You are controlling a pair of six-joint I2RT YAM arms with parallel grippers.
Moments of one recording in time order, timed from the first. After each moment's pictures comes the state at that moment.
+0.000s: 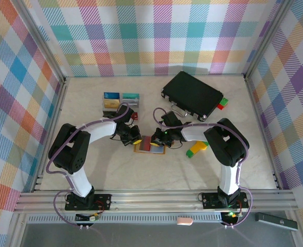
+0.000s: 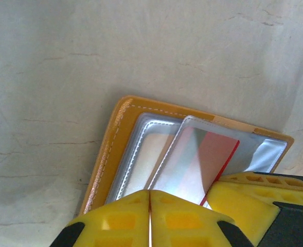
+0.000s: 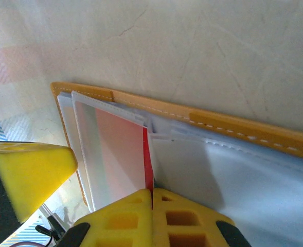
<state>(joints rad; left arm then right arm) -0.45 1.76 1.03 -0.50 0.38 -0.85 0.66 1.90 1.00 -0.08 -0.53 0.96</state>
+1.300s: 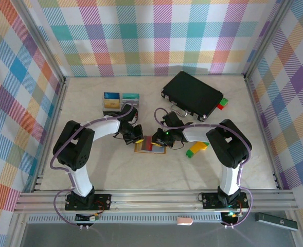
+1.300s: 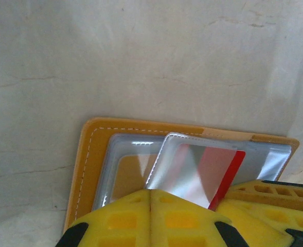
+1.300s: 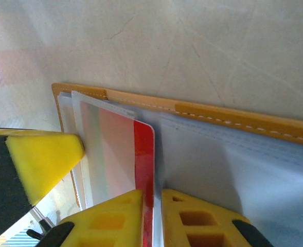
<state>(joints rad) -0.48 1.82 1.09 -0.51 0.36 -0.81 0.65 1.87 0.98 -0.09 -0.50 0.94</state>
